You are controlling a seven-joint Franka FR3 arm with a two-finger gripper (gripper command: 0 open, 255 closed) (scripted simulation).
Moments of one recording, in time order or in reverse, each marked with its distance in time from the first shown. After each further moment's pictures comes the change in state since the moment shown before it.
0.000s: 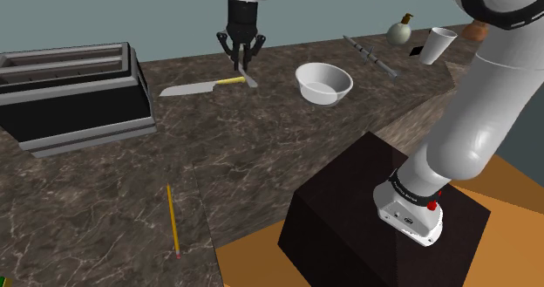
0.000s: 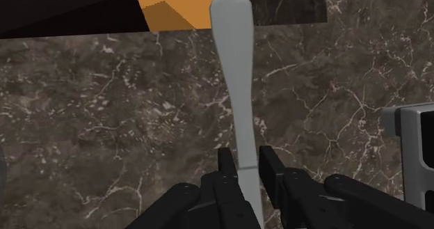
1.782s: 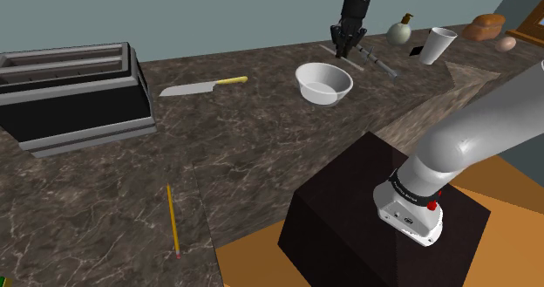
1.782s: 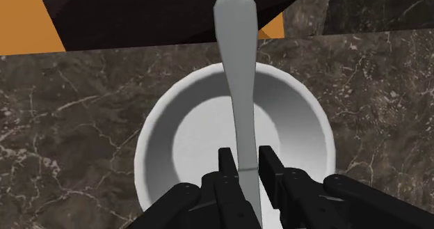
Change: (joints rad) arm -0.300 -0.464 -0.340 -0.509 -0.059 -0.062 -0.620
